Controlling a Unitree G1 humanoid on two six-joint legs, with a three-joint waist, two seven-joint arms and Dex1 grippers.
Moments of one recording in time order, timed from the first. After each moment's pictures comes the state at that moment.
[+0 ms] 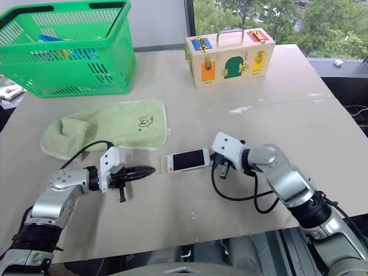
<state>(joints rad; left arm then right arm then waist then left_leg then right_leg) -0.11 0.73 0.03 0.10 -0.33 0.08 -1.19 -0.50 -0.53 0.46 -0.30 0.07 0.75 0.81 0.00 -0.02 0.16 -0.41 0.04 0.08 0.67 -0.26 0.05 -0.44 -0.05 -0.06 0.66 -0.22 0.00</state>
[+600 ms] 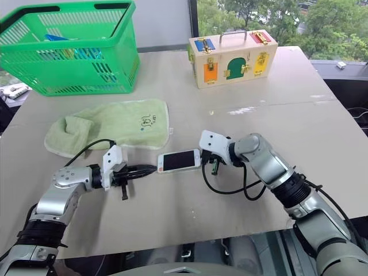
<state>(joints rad) -0.15 0.71 0.02 0.14 -0.31 0.09 -1.21 -0.64 -0.44 0.52 -0.05 0.03 0.65 0.97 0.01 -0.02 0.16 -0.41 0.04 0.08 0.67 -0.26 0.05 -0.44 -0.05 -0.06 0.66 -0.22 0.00</state>
